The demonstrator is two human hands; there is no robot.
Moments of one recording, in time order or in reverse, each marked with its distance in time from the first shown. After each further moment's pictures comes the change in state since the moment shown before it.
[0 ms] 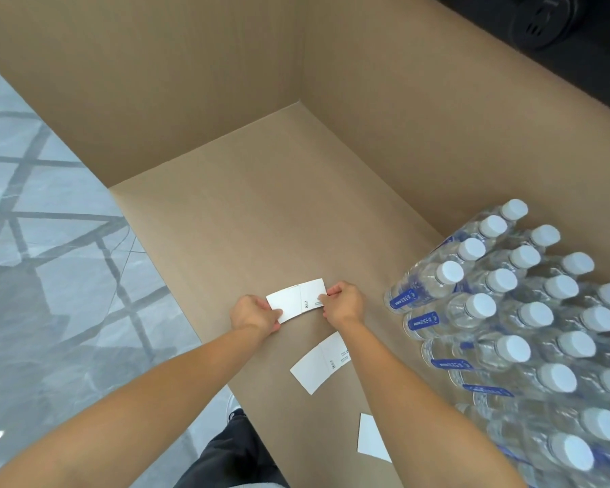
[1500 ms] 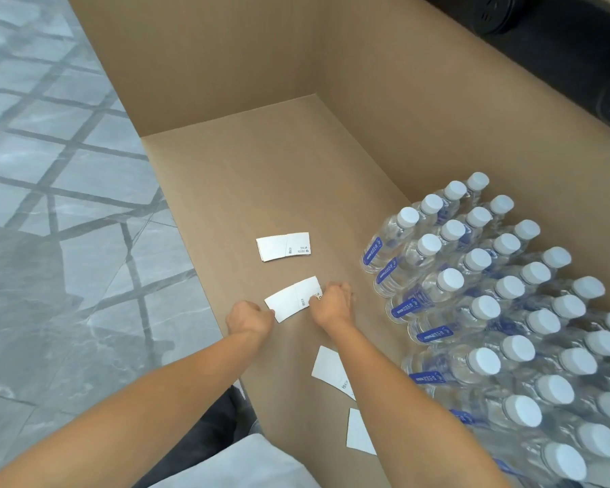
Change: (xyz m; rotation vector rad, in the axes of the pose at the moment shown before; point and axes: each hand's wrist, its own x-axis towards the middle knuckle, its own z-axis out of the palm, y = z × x) left_hand -0.119 -0.099 0.043 0.086 0.154 0.002; right_hand -0.075 0.086 -0.044 -0.526 -0.061 -0.232
